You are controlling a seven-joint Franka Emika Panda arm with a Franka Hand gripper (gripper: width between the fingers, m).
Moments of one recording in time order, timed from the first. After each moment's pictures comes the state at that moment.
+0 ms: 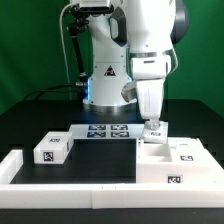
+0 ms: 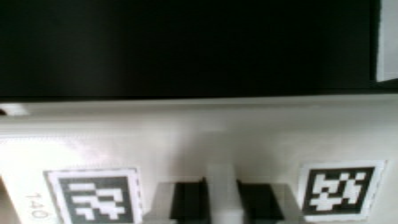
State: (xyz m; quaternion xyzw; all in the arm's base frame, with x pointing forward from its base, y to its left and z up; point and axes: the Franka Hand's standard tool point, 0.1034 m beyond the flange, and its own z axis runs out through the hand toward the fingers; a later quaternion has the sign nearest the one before) arm 0.424 0.076 0.056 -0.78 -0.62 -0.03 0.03
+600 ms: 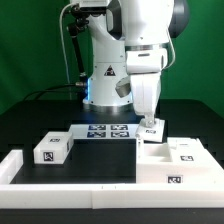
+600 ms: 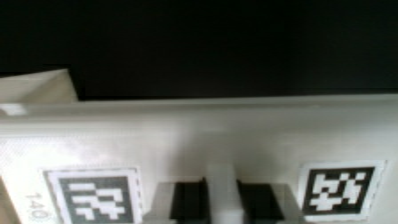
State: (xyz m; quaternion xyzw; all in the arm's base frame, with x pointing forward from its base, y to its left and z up) arm 0.449 0.066 0.062 -0.78 -0.62 -0.03 0.03
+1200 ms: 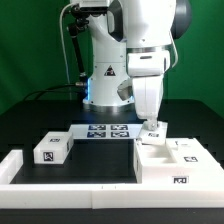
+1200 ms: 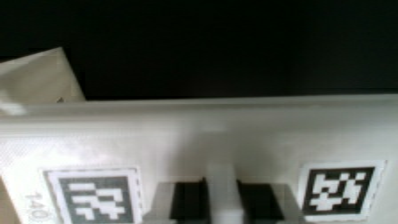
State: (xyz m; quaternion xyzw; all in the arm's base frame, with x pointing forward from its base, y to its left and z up) arm 0.461 0.069 0.060 -0.79 -0.62 -0.03 0.03
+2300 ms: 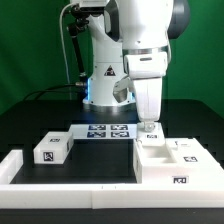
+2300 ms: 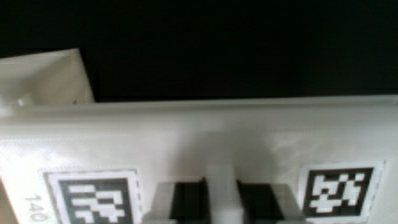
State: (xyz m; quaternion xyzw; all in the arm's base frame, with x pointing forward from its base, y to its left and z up) arm 0.465 0.060 0.058 -0.75 -0.66 -0.03 0.03
